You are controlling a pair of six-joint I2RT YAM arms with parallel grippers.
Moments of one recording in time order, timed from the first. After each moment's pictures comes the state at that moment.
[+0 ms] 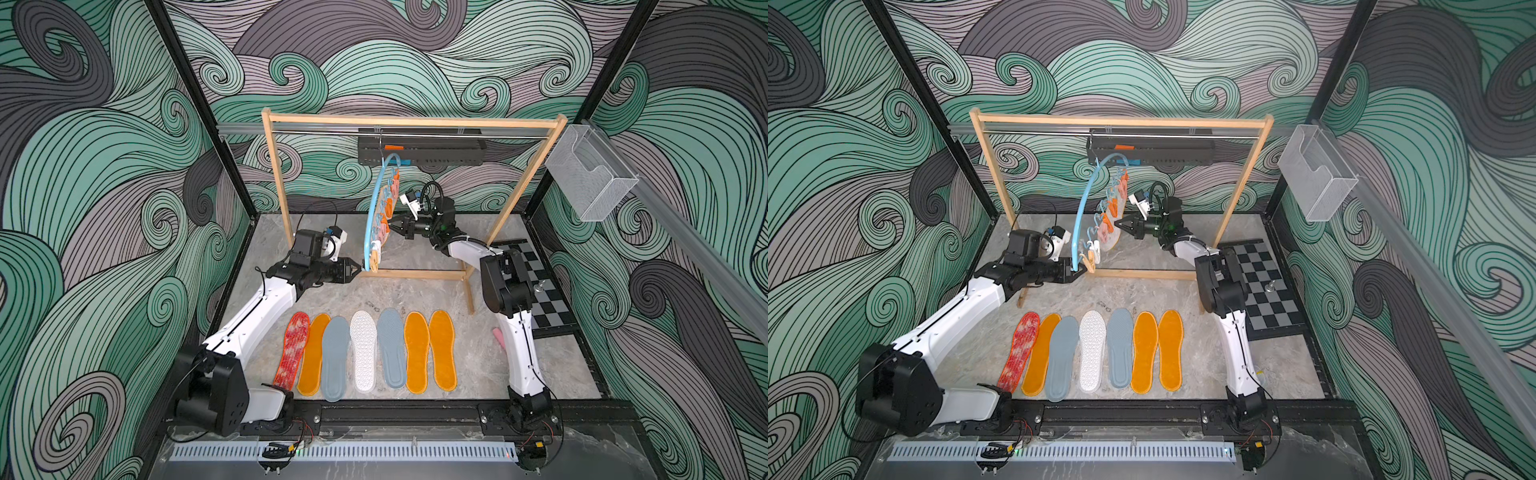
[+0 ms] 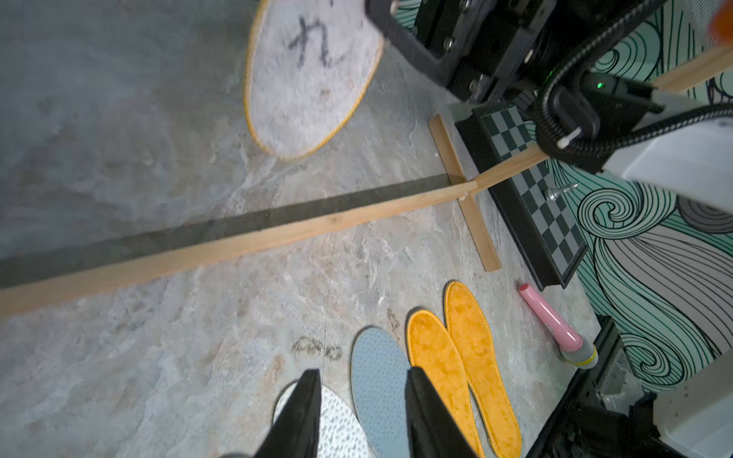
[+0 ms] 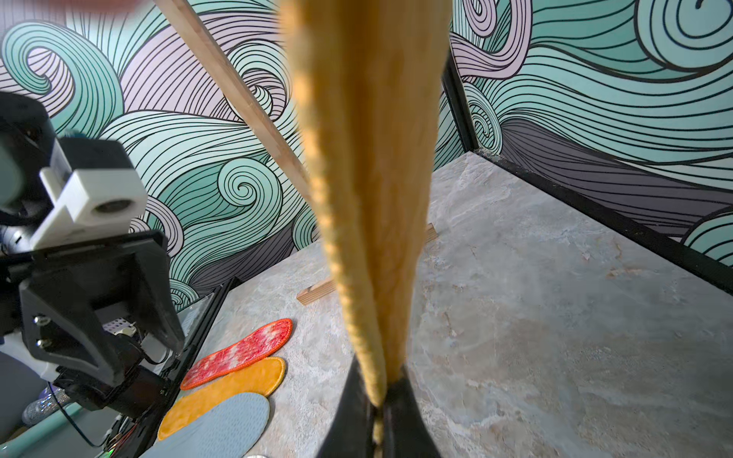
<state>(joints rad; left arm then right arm) -0.27 1.39 1.10 -0.44 0.46 -0.24 0.31 2.38 1.81 0.48 -1.10 0.39</state>
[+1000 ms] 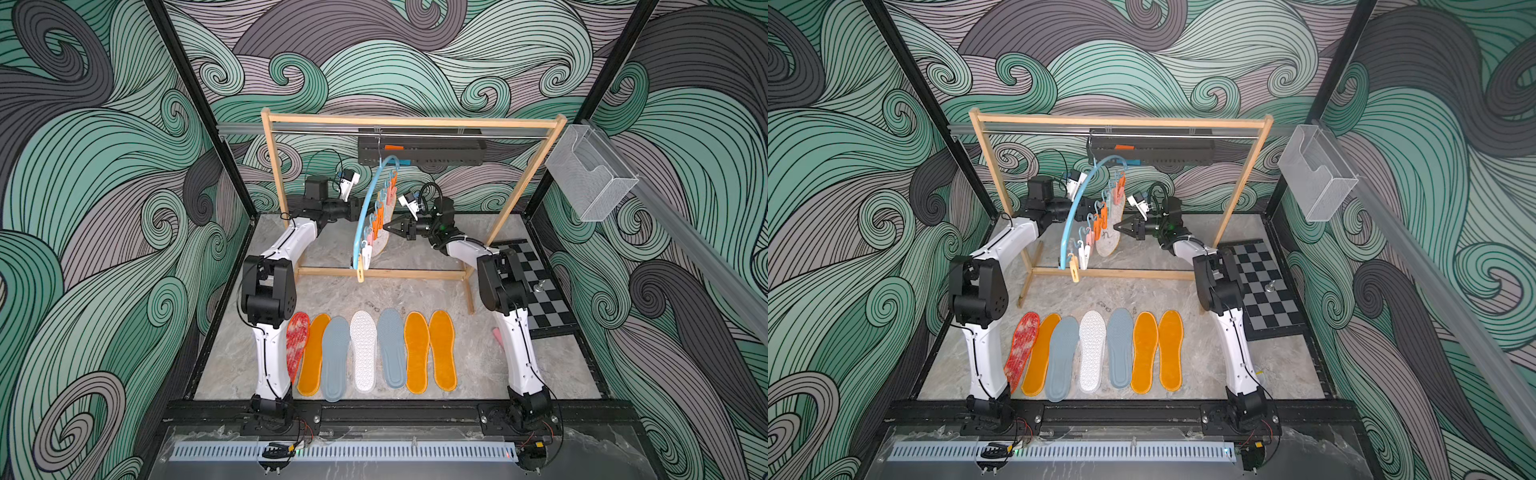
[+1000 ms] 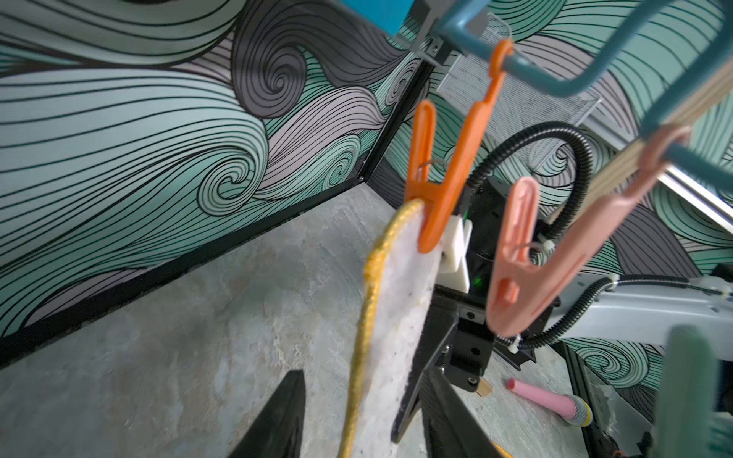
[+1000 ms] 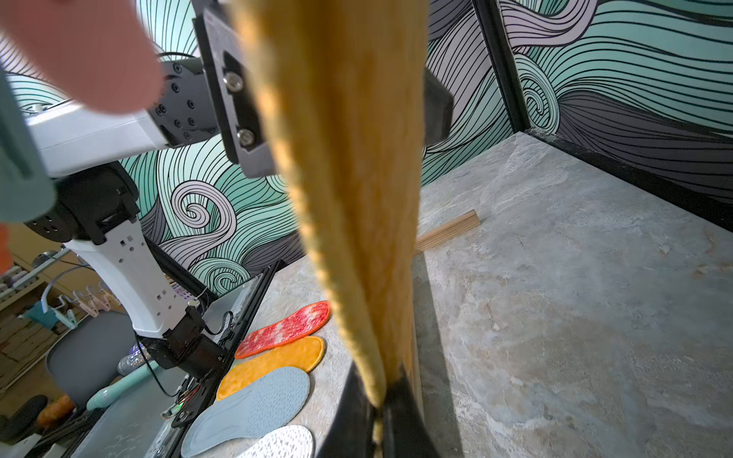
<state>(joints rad) -0.16 2.13 1.85 -0.08 0.97 -0.15 0.30 2.44 1.87 0.53 -1.25 0.50</state>
